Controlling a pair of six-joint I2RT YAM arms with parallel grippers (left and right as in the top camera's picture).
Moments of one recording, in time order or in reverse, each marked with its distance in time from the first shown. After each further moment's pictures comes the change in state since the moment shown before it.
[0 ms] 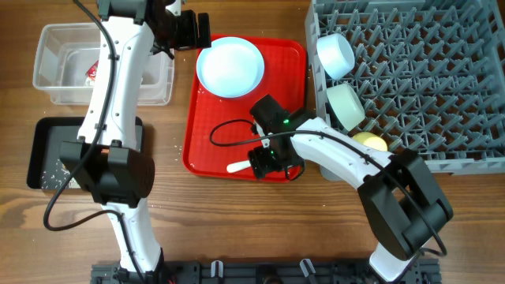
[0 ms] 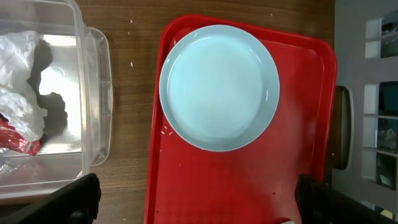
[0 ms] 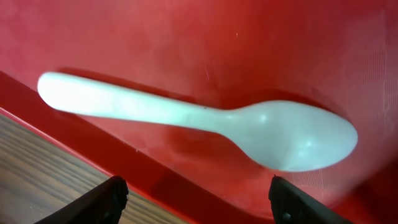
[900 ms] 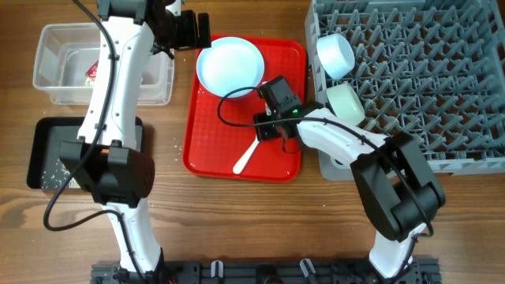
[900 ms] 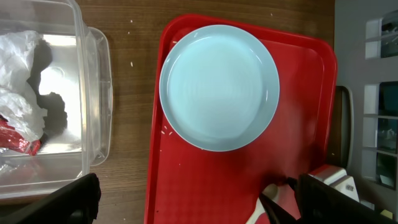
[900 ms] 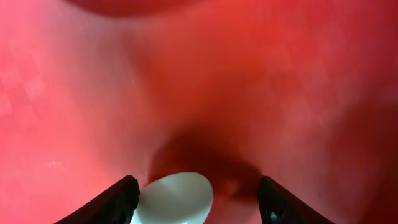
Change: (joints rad) left arm 0.000 0.000 0.000 0.000 0.000 0.000; right arm -0.100 0.092 0.003 0.401 0.195 -0.014
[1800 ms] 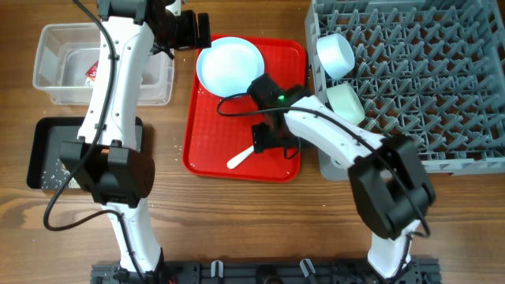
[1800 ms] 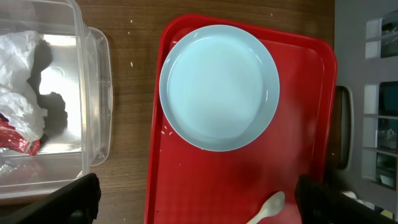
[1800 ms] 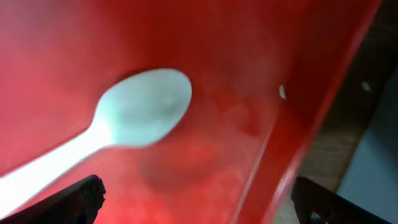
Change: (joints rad) left arm 0.000 0.000 0.000 0.000 0.000 0.000; right arm 0.060 0.047 0.219 -0.551 0.090 0.235
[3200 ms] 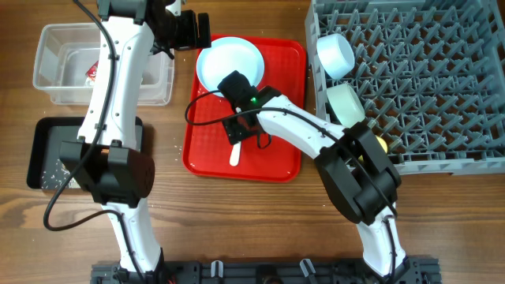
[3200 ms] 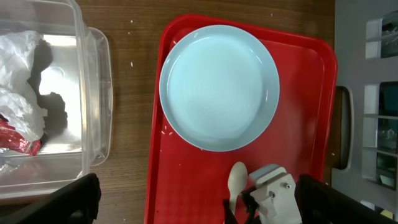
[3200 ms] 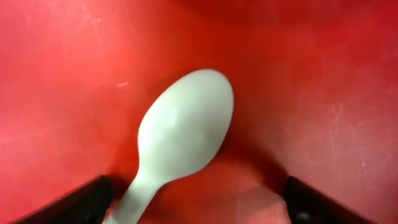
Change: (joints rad) left arm 0.000 0.000 0.000 0.000 0.000 0.000; right arm 0.078 0.170 0.155 0.225 -0.002 -0.248
